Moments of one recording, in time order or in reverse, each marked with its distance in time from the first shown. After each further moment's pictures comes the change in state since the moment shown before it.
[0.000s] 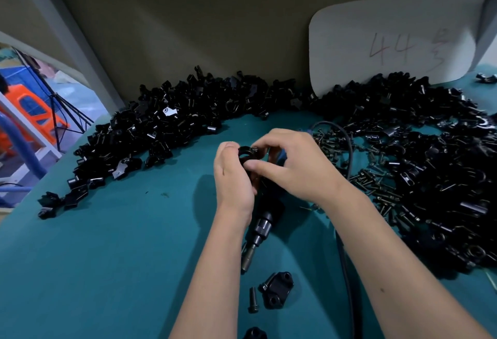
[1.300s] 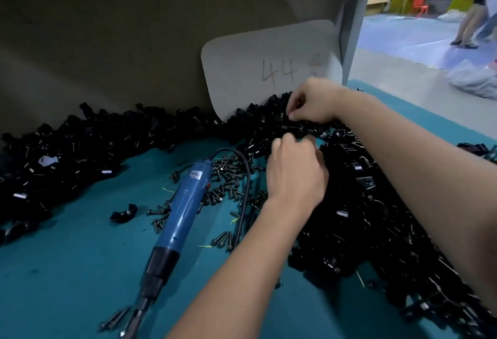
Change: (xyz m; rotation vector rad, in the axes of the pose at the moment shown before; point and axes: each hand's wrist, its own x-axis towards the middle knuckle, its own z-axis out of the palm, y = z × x) left_hand -0.070 0.001 0.226 0.916 -0.517 0.573; right_hand 0.026 0.088 -0.239 -0.686 -0.157 0.576
